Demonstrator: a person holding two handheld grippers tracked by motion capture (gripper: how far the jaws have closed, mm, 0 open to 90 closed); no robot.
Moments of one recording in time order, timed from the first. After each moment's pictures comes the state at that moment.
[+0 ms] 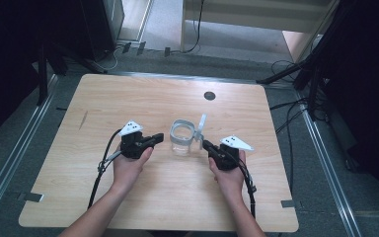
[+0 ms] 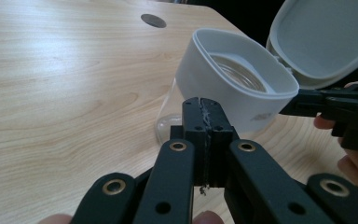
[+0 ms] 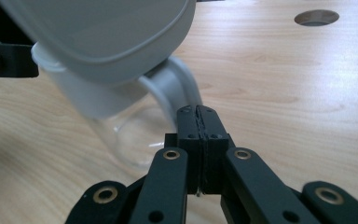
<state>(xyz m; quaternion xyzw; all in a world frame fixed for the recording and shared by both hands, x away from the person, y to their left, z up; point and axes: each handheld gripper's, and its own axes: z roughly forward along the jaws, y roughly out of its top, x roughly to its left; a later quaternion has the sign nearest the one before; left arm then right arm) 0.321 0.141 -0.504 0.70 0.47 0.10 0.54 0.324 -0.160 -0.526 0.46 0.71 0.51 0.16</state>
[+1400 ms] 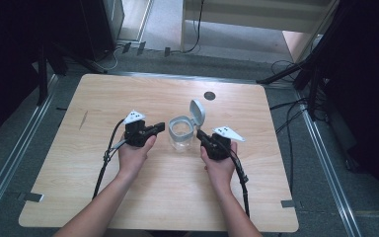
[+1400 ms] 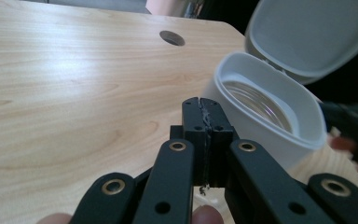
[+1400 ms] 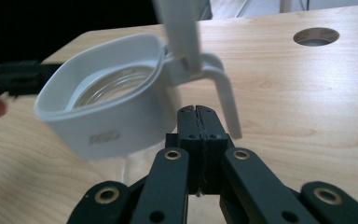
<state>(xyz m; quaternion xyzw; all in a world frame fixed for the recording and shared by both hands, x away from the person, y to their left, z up) 0.361 0.137 -0.505 0.68 0.49 0.11 0.54 0.341 -0.131 -0.516 0.49 0.68 0.52 0.18</state>
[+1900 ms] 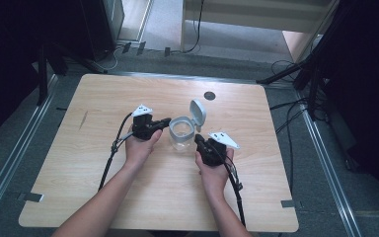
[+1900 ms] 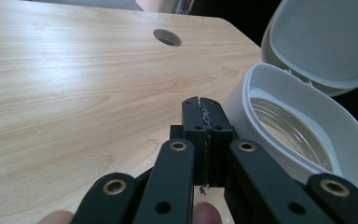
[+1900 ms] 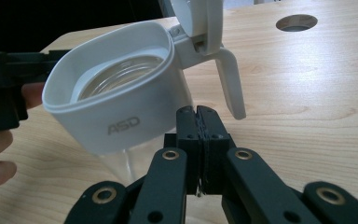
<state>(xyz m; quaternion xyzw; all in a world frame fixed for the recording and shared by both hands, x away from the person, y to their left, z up) 0.383 0.125 -0.513 0.70 0.46 0.10 0.54 0.325 -0.117 -0.517 0.53 0.65 0.50 0.20</state>
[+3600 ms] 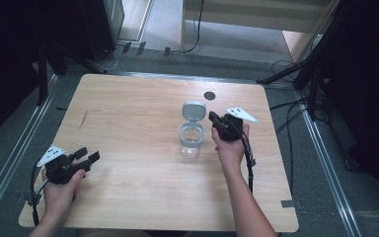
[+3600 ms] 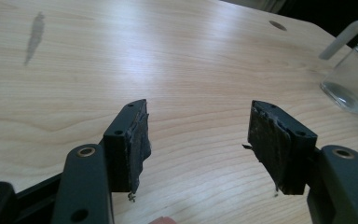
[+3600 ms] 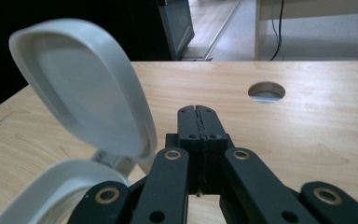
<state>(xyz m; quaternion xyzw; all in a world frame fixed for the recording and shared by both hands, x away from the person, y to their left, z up) 0.240 0.321 -0.551 0.61 0.57 0.19 0.51 0.387 -0.155 -0.473 0.50 0.66 0.52 0.22</state>
